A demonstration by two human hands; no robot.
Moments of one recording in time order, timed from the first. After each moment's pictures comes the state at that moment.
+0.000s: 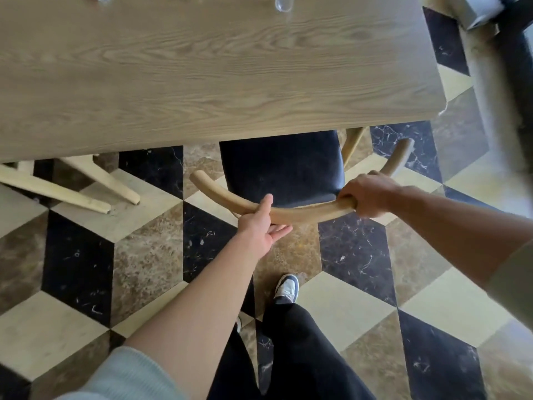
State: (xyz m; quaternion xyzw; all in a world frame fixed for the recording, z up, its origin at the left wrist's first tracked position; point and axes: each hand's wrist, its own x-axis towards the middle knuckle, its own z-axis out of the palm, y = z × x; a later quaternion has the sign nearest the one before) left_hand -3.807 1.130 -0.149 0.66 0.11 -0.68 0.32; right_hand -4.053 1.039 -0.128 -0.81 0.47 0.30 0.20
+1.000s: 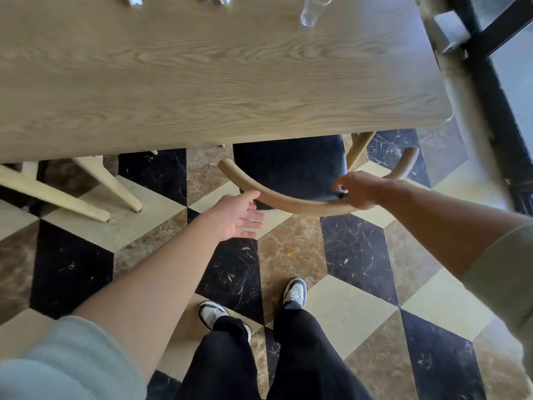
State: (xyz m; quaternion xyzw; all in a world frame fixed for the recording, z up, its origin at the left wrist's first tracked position) left_hand -3.646 1.124 -0.122 0.66 -0.17 -0.72 0.12; right_hand -3.939 1.056 -0.103 -0.72 0.56 0.31 0.25
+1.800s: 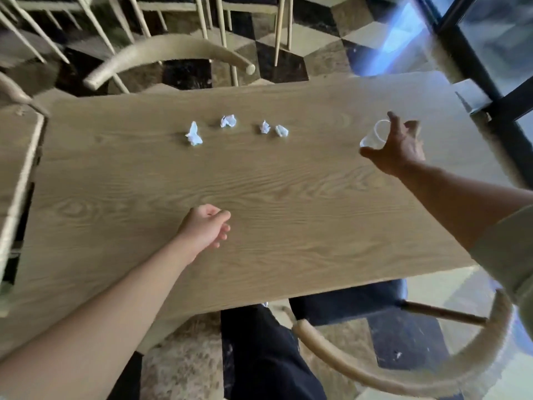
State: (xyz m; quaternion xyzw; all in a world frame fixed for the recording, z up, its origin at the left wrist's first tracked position) left_hand -3.433 0.839 -0.089 0.74 -0.33 -0.54 0.23; right_hand -3.815 0.692 -0.055 -0.56 0.81 -0.08 0.16
